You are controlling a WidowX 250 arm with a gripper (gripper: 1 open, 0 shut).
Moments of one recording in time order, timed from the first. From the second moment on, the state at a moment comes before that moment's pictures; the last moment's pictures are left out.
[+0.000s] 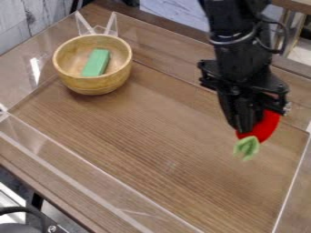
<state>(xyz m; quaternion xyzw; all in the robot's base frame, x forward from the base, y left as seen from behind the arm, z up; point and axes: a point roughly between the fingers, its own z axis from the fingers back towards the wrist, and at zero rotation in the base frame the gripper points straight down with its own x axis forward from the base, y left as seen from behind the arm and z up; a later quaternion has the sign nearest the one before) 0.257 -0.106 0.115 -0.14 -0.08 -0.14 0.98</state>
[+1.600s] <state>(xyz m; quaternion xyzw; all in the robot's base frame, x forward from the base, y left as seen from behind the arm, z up) 0.325 -0.056 0.046 -0.09 -0.08 -0.02 0.99</state>
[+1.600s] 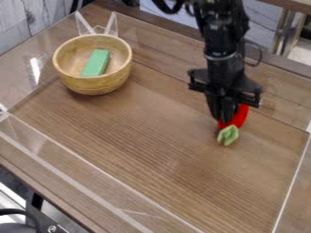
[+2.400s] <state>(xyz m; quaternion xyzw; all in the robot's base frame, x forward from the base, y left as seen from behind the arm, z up) 0.346 -0.031 0.041 -0.09 -0.08 0.00 0.99</state>
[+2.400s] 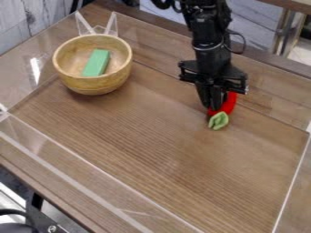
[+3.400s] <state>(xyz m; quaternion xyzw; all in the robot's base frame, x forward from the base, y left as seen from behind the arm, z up) 0.339 -0.003 0.046 -0.10 -0.08 0.02 0.99</state>
